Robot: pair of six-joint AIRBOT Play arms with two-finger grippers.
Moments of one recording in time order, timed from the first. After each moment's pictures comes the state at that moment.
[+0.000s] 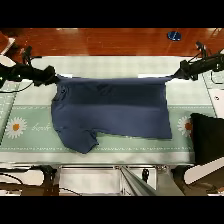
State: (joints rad) left arm 0.19 -1.58 1.30 0.97 -1.08 -1.38; right arm -0.32 -1.85 1.71 -0.94 1.46 1.35
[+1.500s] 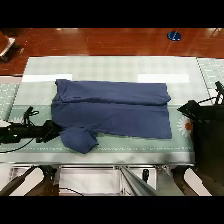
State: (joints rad) left arm 0.49 -1.06 0.37 0.86 -1.15 -1.20; right arm -0.44 -0.94 0.67 -0.99 1.11 1.38
